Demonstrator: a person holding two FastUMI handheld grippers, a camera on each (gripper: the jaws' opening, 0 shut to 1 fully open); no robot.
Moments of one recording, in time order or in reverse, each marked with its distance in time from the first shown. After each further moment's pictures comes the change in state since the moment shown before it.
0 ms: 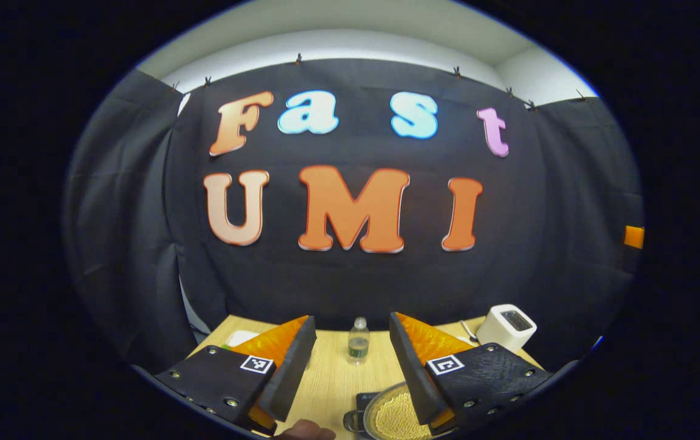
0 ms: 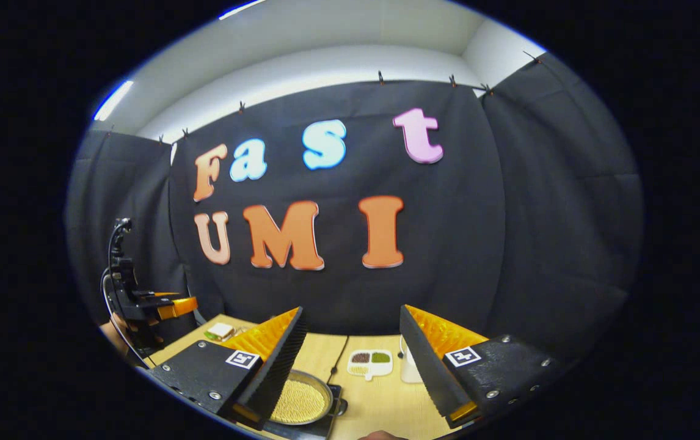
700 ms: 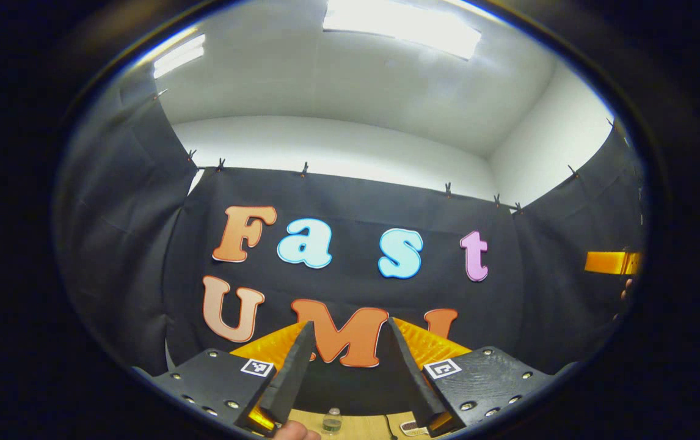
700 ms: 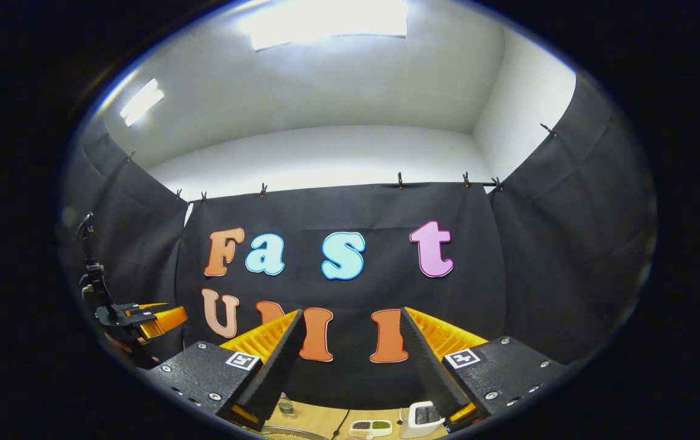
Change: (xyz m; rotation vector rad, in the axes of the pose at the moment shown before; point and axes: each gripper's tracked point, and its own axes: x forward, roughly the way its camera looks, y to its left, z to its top) left arm -0.083 -0.021 0.213 -0.095 -0.512 -0.041; right arm -0.032 0.057 0.145 -0.060 -0.373 0.018
